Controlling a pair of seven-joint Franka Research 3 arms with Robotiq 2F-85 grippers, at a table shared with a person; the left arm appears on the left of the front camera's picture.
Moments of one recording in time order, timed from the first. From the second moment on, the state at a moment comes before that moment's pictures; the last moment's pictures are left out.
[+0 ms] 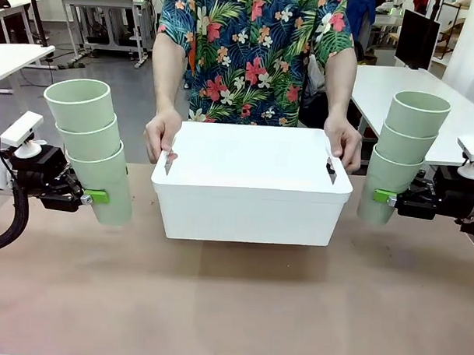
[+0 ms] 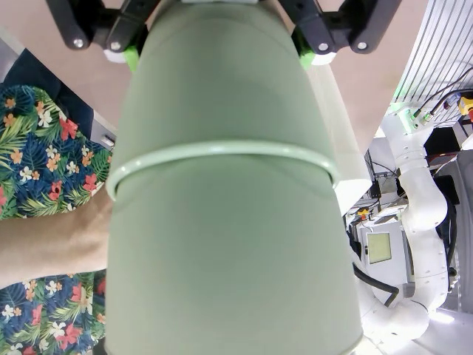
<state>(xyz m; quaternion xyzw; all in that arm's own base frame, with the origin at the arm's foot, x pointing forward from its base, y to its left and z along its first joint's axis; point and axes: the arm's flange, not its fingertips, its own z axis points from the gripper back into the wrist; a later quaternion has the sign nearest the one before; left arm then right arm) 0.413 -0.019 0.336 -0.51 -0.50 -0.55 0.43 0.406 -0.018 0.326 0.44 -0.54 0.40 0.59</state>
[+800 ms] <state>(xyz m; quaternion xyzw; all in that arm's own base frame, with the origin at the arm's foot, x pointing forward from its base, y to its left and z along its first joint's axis) 0.413 -0.018 0.335 -0.51 -0.50 -0.54 0.43 0.406 -0.018 0.326 0.44 -0.54 0.40 0.59</state>
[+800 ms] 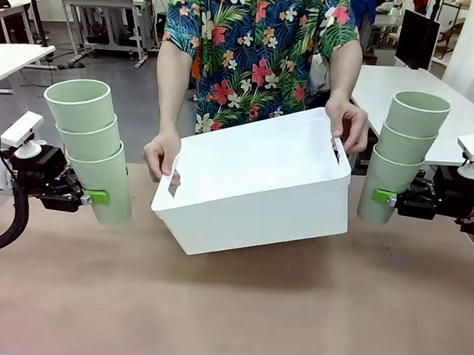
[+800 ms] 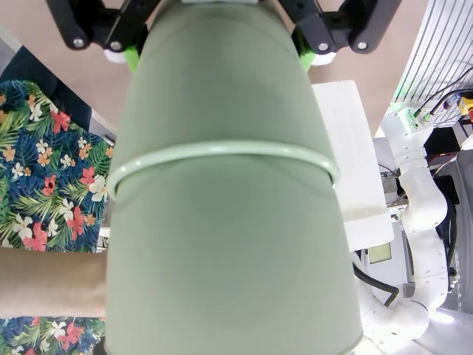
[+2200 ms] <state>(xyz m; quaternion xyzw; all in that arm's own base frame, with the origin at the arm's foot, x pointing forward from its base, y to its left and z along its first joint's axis) 0.428 -0.169 0.531 -0.40 -0.35 -0.58 0.62 0.406 -0.018 0.325 0.44 -0.54 0.40 0.59</state>
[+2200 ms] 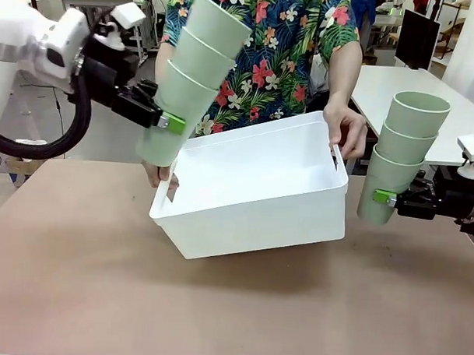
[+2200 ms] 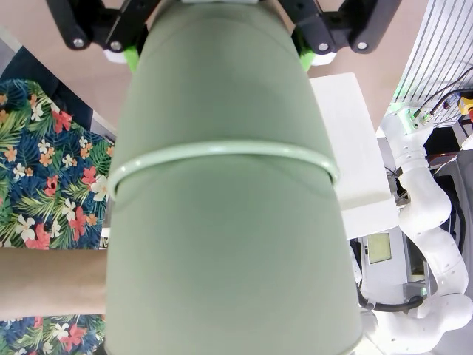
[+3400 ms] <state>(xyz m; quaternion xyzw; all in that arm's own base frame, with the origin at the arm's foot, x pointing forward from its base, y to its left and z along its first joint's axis) 0.447 -0.201 0.505 -0.36 -0.29 -0.62 0.63 0.406 -0.018 0.325 0.44 -0.54 0.40 0.59</state>
